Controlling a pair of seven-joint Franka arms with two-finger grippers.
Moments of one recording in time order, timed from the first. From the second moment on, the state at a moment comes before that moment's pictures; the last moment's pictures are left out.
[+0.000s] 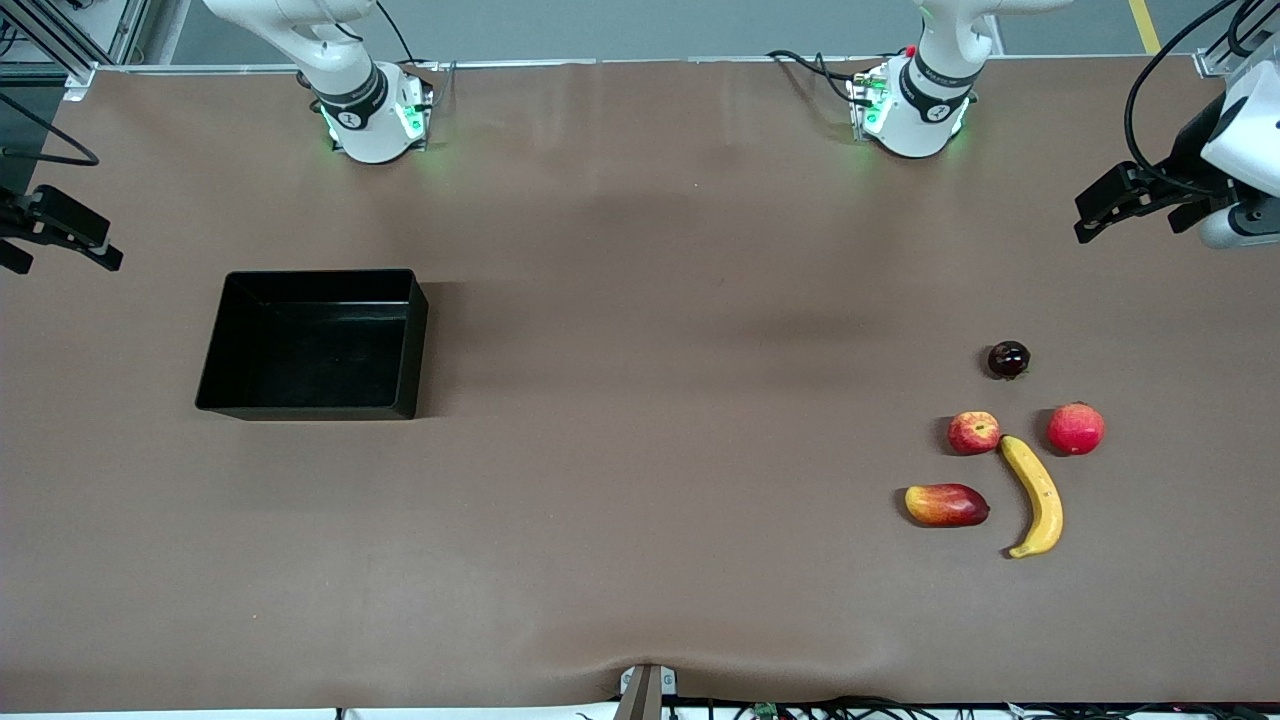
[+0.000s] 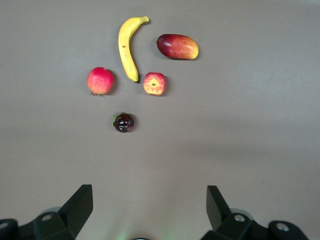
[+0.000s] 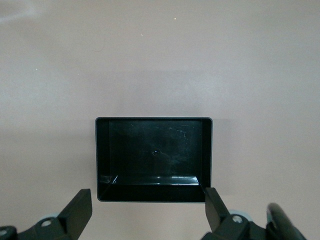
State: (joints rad) left arm -0.03 -0.06 -0.07 -1.57 0.03 1.50 -0.19; right arm 0.01 -0.05 -0.10 -1.58 0.03 1.58 -0.09
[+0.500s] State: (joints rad) left arm -0.03 -0.01 -0.07 -1.57 0.03 1.52 -0.19; right arm 0.01 -0.03 -0.10 -1.57 0.03 1.55 -0.09
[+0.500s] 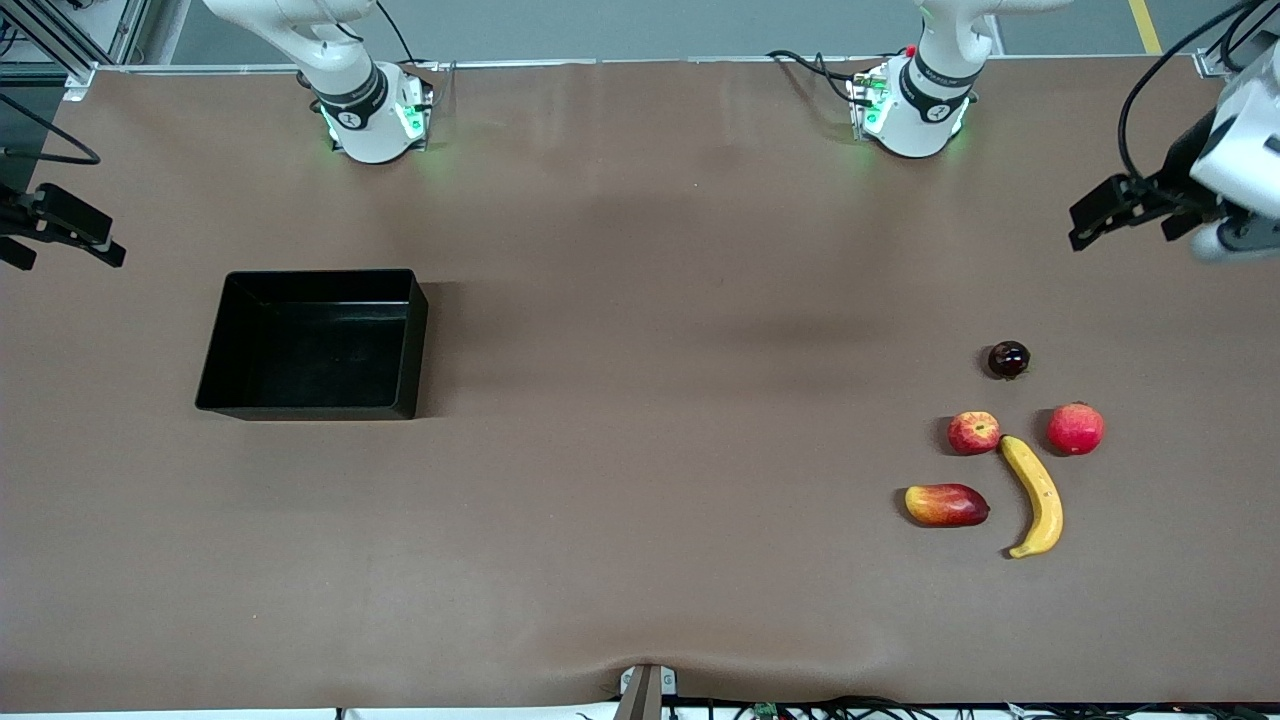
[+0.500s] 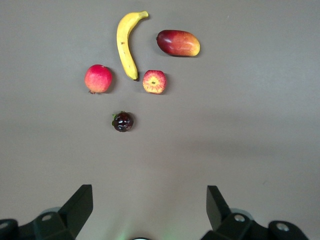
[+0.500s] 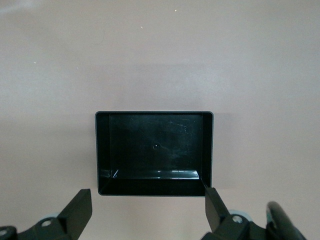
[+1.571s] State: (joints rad) left arm 0.04 0.45 -0.07 -1.92 0.06 2.40 -0.19; right arm -0.12 0.35 -0.11 -1.57 0.02 1.61 -0.09
